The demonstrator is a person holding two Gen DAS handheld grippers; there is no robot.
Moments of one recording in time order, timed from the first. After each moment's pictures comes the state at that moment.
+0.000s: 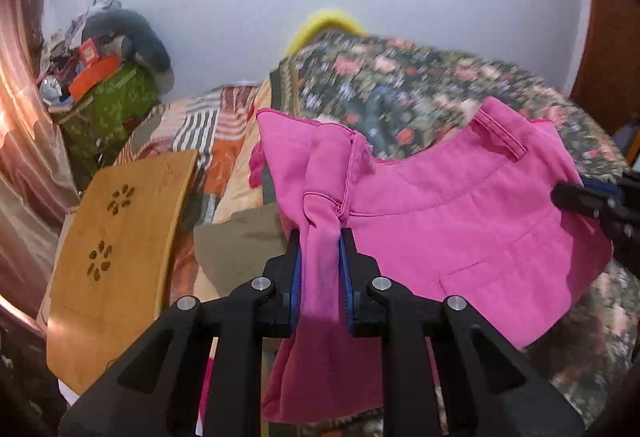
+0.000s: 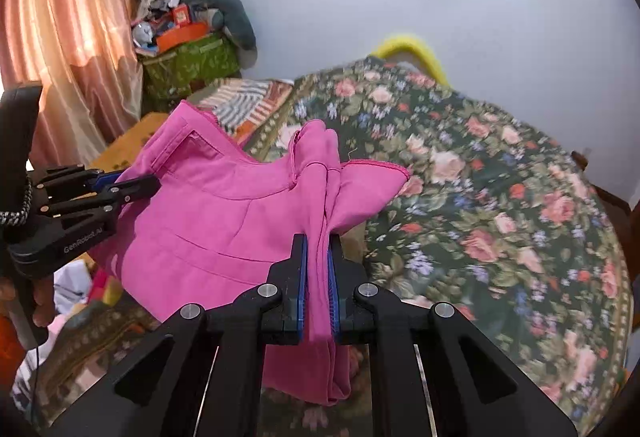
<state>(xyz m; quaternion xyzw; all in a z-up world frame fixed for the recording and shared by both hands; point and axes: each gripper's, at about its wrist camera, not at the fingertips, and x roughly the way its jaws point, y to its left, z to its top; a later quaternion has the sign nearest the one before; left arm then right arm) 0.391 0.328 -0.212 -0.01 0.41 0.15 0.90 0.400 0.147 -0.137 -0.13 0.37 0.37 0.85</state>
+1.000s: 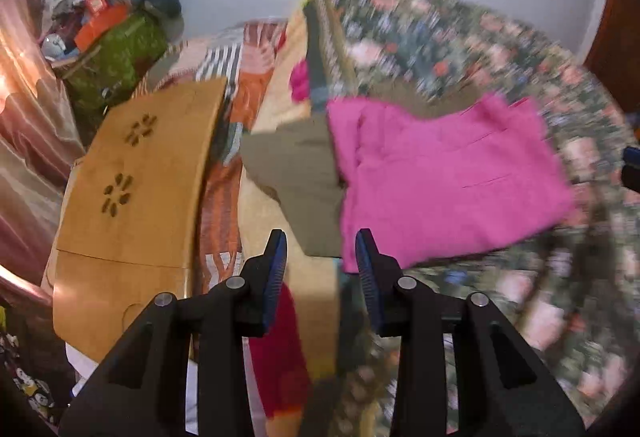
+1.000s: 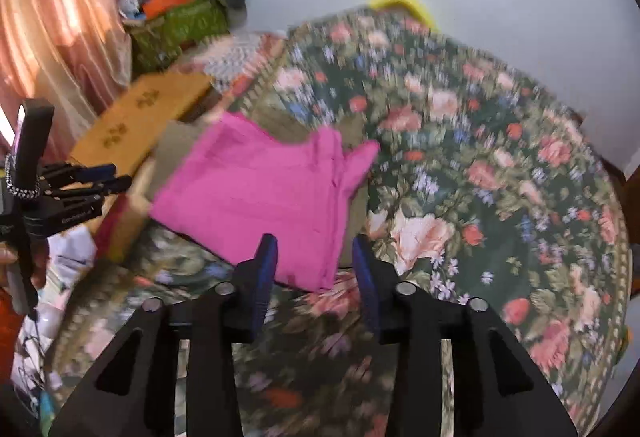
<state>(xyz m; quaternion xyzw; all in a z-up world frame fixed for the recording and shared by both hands) 0.307 0.369 -0.216 -0.04 0.47 0.14 0.87 0.365 0.127 -0.128 -0.14 0.43 0.35 0.82</state>
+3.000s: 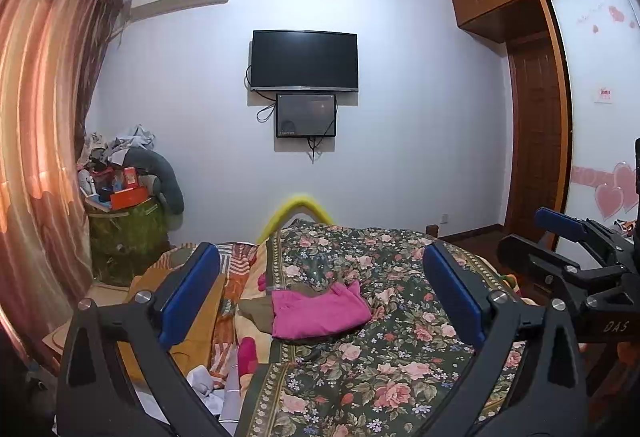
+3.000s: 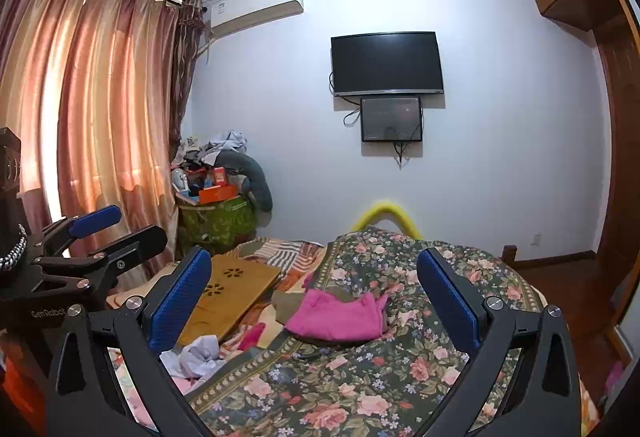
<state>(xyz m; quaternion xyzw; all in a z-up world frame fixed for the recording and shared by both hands) -0.032 0.187 0.029 0.00 0.09 0.09 0.99 0.061 0.020 0.063 -0.01 0.09 0.34 0.93</state>
